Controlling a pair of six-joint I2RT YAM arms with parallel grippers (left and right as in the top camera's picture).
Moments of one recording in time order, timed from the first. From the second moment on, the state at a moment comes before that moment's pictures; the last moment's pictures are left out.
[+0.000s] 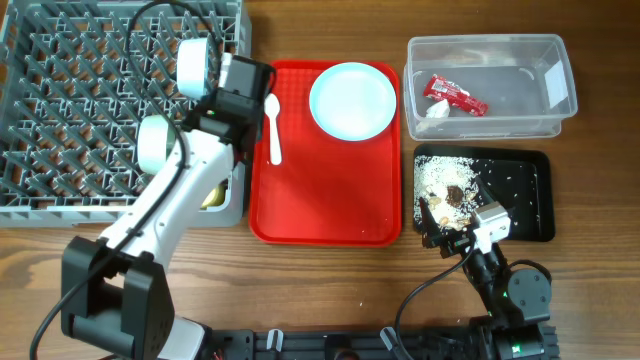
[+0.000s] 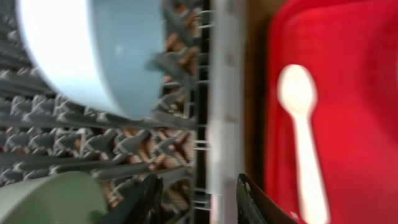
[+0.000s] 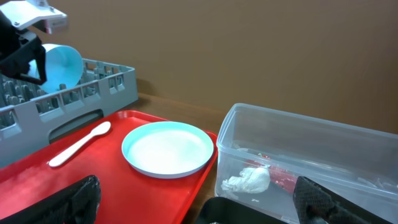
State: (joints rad) left arm -0.36 1.65 1.25 -0.62 -0.47 -0.14; right arm 0.14 0.02 0.01 0.02 -0.20 -0.09
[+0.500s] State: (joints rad) left arm -0.48 1.83 1.25 -0.47 -0.38 -0.38; right arm 0.14 0.02 0.01 0.02 -0.20 -0.09
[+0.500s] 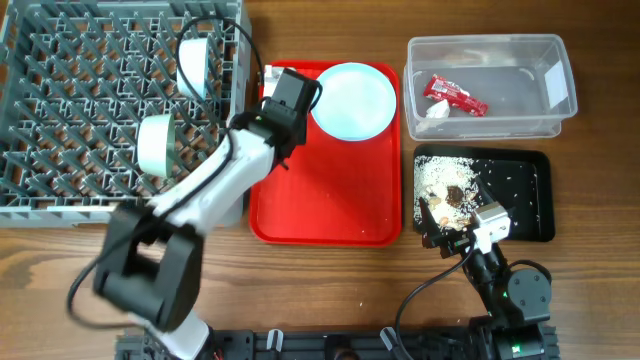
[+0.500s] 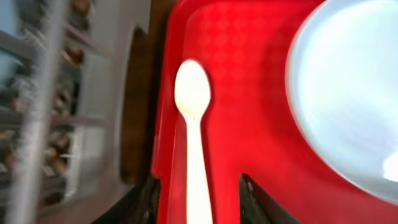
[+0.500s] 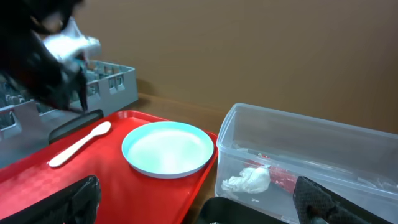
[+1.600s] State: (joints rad) left arm -0.42 1.98 1.27 -0.47 -0.06 -0.49; right arm 0.14 0.02 0.01 0.02 -0.20 -0.09
